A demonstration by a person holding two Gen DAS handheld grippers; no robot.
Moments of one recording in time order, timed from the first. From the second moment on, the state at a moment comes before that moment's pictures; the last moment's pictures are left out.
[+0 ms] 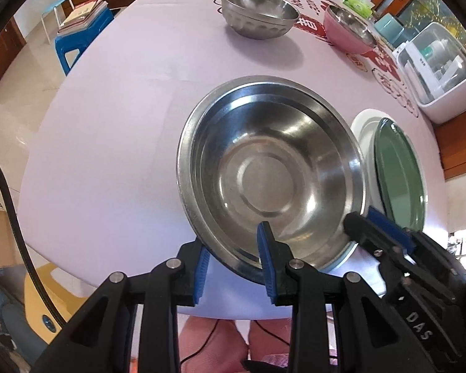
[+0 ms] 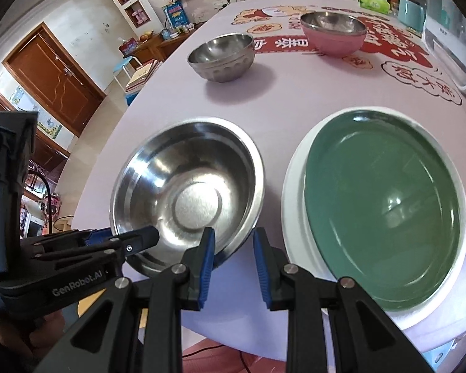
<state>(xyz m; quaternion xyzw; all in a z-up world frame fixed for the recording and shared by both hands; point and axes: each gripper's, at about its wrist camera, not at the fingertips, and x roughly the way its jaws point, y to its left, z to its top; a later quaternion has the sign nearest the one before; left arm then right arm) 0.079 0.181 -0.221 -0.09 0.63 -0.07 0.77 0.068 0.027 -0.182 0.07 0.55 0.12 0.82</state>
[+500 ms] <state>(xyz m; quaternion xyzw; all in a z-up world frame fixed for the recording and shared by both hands) 0.088 0.199 -0.184 -0.09 0.60 -0.04 0.79 0.085 0.020 -0.151 0.04 0.52 0.13 0.84</state>
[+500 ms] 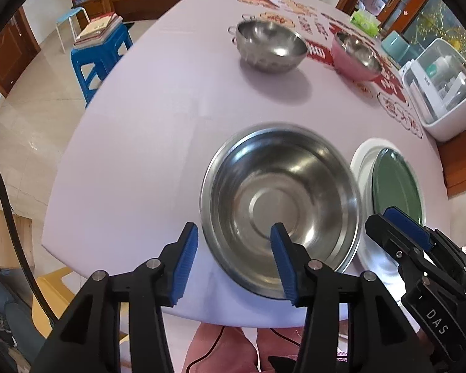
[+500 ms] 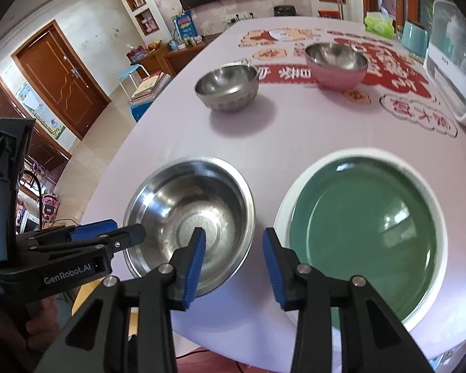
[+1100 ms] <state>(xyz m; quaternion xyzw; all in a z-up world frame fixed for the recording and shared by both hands) 0.134 0.139 -0.093 -0.08 0.53 0.01 0.85 0.141 -0.037 -0.110 0.02 0.50 0.17 0.85</state>
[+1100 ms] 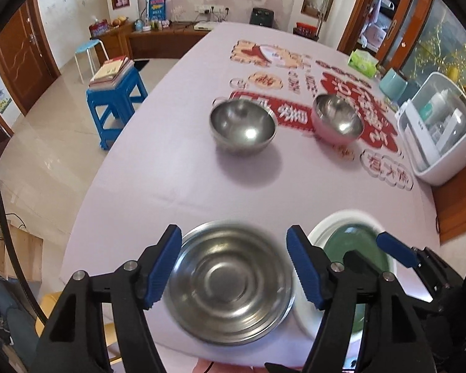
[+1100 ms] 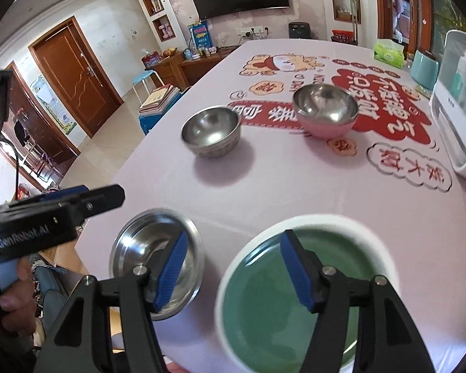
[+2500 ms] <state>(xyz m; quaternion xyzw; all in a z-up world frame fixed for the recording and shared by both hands) 0.353 -0.011 -0.166 -0.13 0.58 0.04 0.80 0.372 -0.188 -0.180 0.11 0.52 0.16 0.83</state>
